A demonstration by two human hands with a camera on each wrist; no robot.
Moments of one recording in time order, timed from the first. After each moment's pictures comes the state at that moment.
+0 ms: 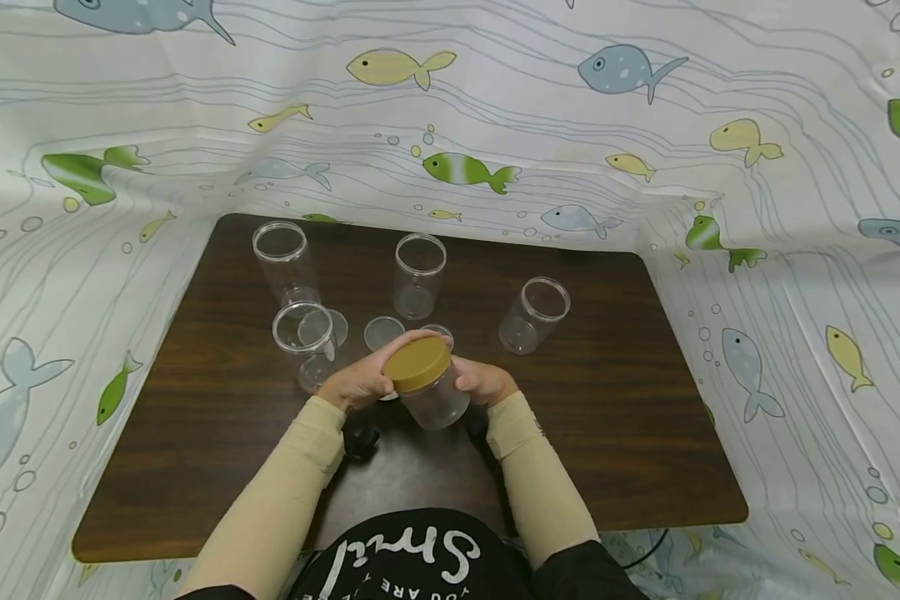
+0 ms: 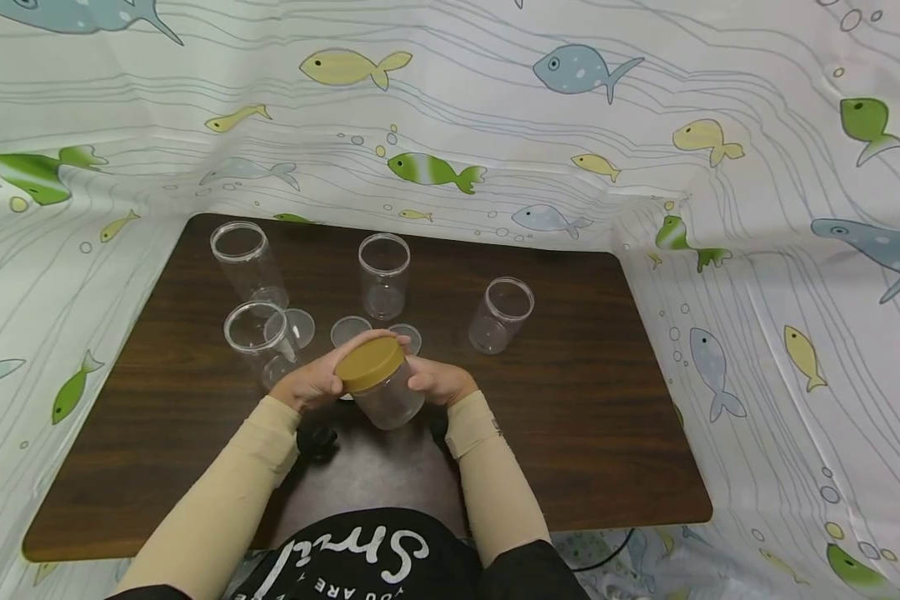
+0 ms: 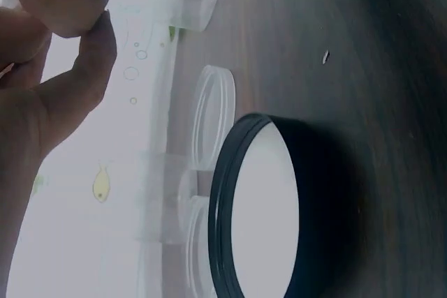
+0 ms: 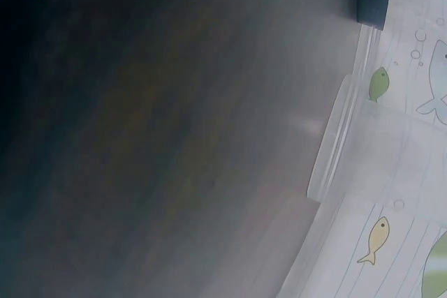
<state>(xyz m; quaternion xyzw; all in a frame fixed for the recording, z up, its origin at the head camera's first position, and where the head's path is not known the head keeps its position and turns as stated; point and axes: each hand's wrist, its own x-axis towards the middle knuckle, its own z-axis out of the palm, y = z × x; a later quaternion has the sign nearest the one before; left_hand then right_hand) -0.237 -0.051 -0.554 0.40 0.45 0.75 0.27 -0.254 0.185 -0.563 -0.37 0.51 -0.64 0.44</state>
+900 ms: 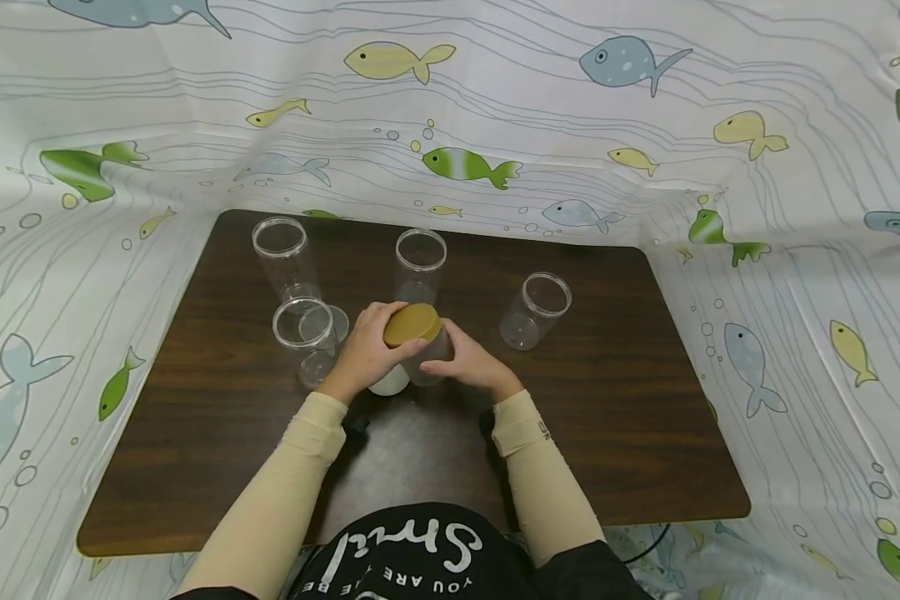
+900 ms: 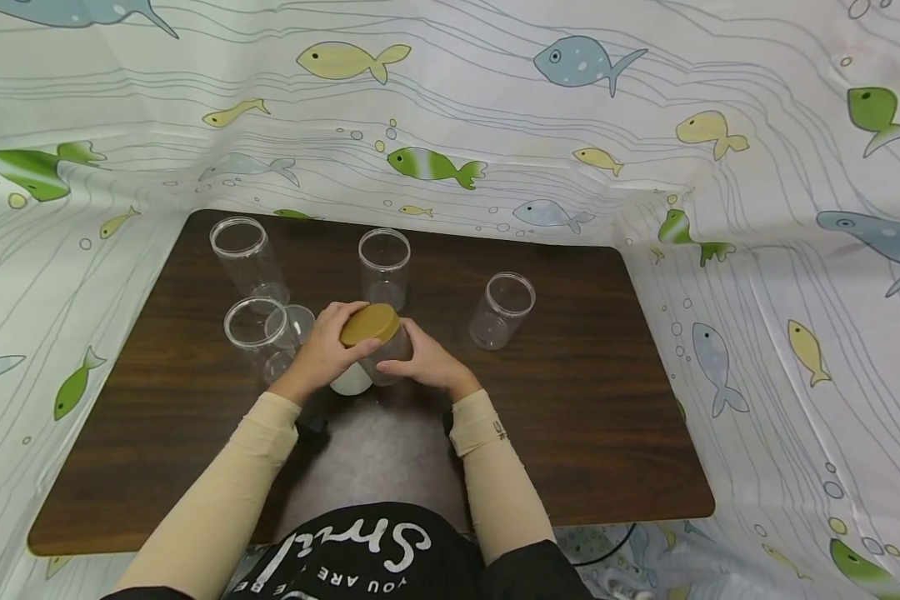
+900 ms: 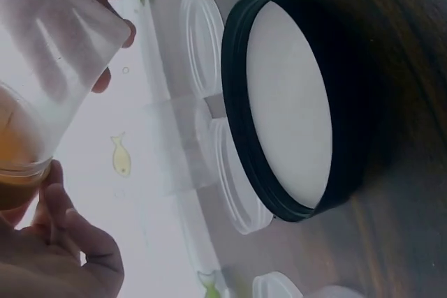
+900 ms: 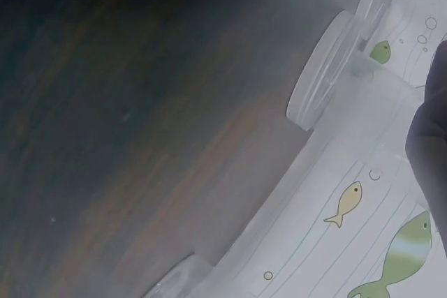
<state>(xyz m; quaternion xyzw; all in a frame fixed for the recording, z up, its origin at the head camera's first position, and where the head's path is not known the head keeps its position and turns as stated) -0.235 -0.050 -0.526 0.15 0.86 0.48 -0.01 -0.251 0.175 -0.537 -0.23 0.77 -0.55 0.21</state>
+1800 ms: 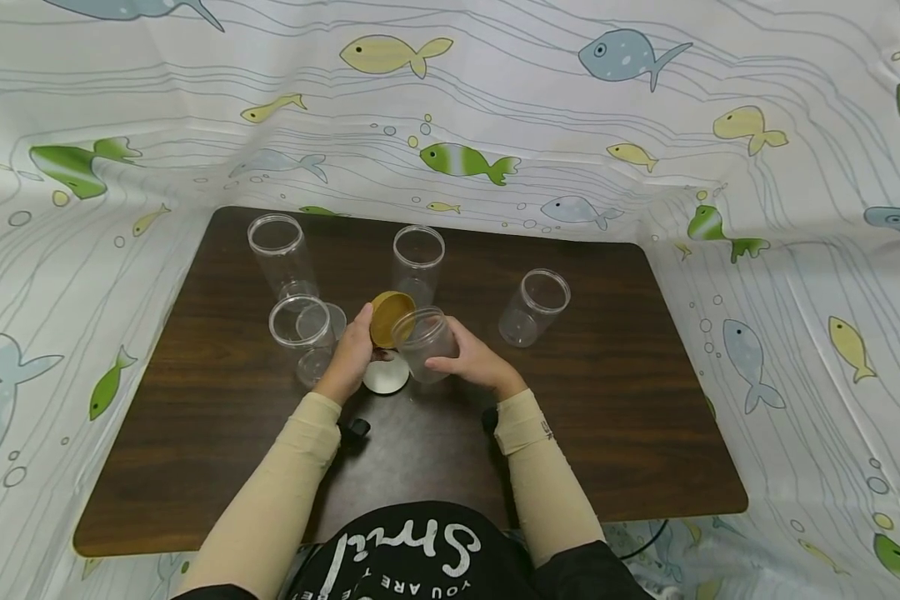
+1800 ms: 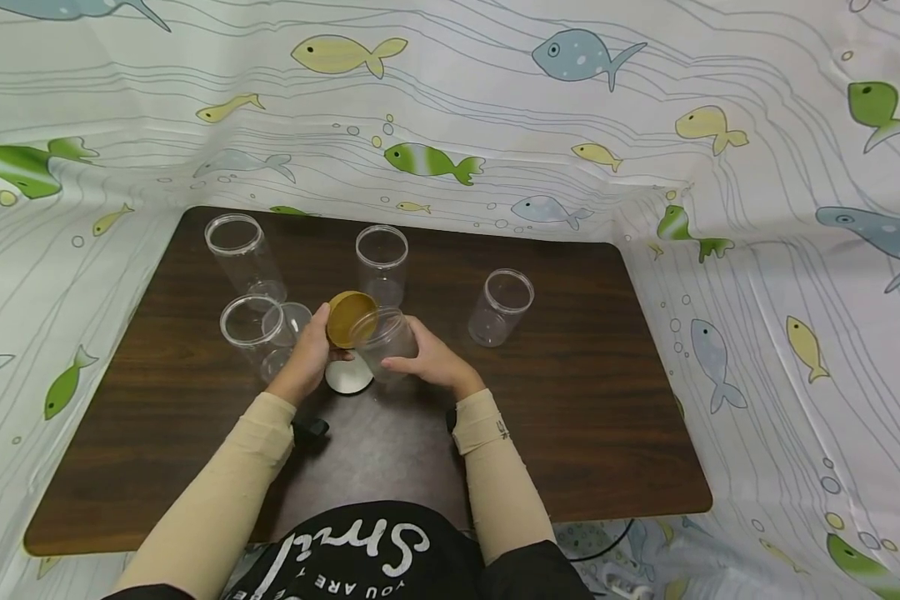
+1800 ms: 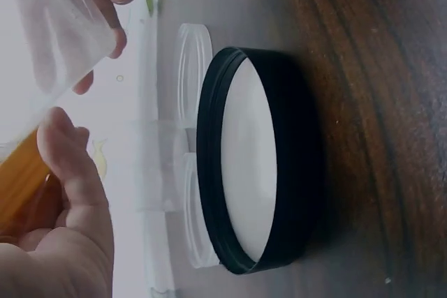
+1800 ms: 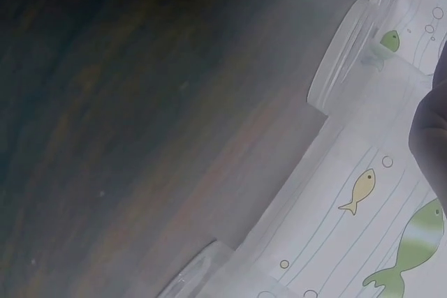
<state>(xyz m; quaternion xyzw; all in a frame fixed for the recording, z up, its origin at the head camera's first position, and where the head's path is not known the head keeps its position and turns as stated) -0.240 -0.054 -0.542 -0.04 0.66 0.74 0.13 -0.252 0.185 -0.540 -0.21 0.79 -0.53 0.20</state>
